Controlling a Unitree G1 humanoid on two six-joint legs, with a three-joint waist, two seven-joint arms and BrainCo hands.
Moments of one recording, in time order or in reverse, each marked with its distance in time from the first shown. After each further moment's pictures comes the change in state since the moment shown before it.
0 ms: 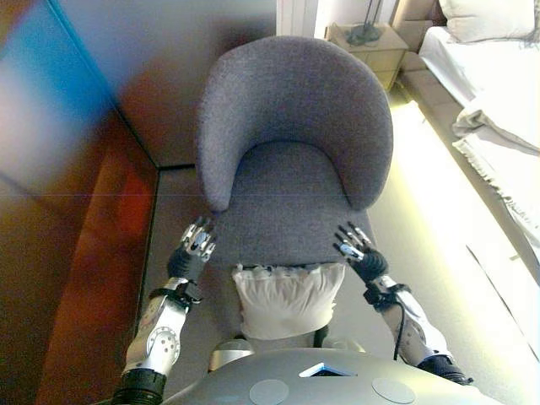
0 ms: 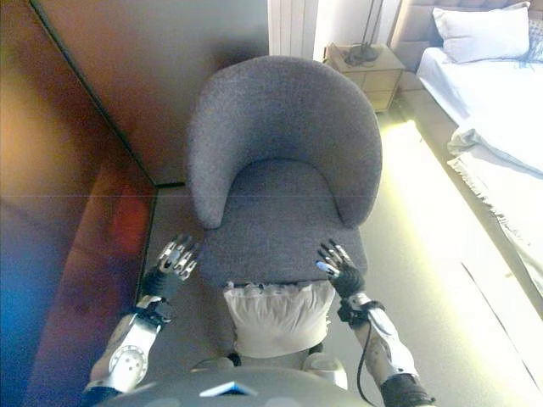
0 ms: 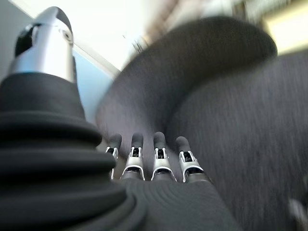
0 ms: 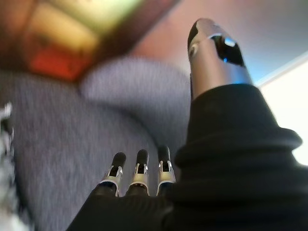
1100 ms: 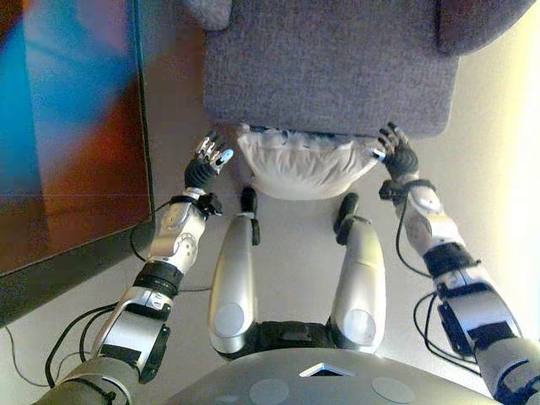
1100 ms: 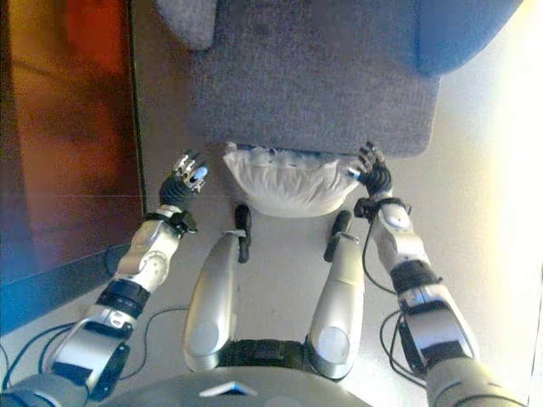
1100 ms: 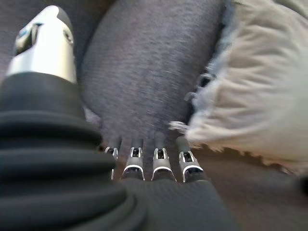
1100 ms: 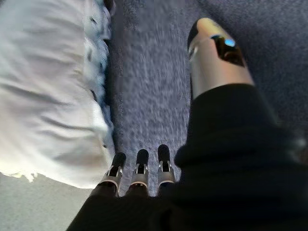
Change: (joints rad) left arm -0.636 0.067 -0.212 0.291 0.005 -0.124 0.163; right arm -0.755 -0.178 0.071 0.348 -0.136 -0.040 -0.293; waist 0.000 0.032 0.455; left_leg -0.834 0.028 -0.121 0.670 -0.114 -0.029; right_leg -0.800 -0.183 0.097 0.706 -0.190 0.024
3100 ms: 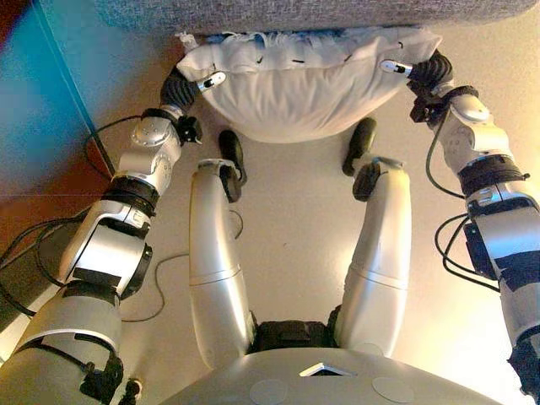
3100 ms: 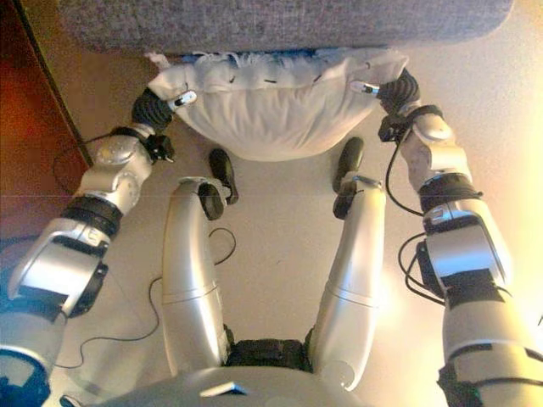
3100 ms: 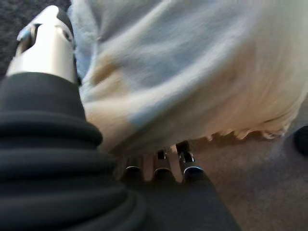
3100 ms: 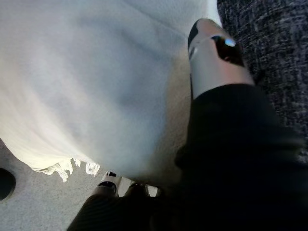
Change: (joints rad) left arm -0.541 0.181 -0.170 0.324 -0.010 0.096 -0.042; right arm -0.478 -0.131 0.162 0.302 0.101 0.078 0.276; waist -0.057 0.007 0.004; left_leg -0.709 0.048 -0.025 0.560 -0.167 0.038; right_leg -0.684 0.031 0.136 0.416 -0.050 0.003
